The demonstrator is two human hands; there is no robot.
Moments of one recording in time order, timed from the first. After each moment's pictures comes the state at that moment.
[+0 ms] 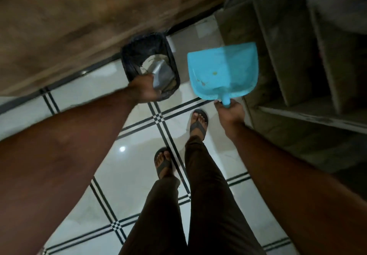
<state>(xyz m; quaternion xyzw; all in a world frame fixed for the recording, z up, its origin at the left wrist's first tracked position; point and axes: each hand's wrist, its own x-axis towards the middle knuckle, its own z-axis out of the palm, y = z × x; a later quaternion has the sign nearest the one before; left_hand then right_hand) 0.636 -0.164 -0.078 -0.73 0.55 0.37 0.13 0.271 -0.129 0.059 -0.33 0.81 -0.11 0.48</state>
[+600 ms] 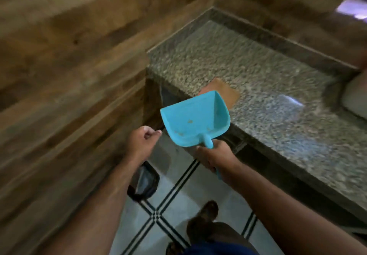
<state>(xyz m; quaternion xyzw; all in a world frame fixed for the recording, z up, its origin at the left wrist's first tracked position) 0.476 -0.179 0.493 -0.63 0.60 0.42 -0.26 0.238 -0.069 0.518 -0.28 0.73 -0.34 0.53</state>
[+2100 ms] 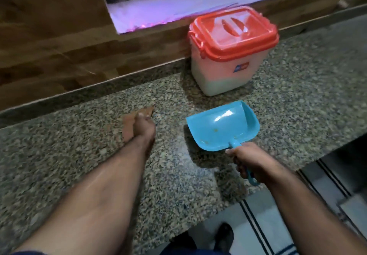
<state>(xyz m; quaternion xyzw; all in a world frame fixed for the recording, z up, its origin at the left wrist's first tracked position) -0.193 -0.391 0.445 -0.38 0.84 0.38 0.00 -0.123 -0.053 0.582 0.24 0.76 -0.49 0.36</state>
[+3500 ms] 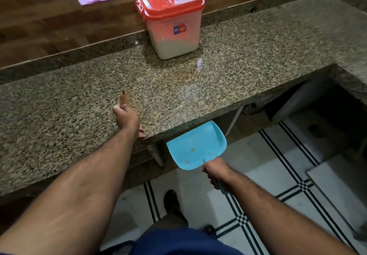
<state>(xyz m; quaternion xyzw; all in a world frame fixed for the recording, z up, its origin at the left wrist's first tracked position) 0.025 -0.160 0.485 -0.46 0.71 0.50 -0.18 0.139 0.165 0.493 0.25 0.74 -0.48 0.40</state>
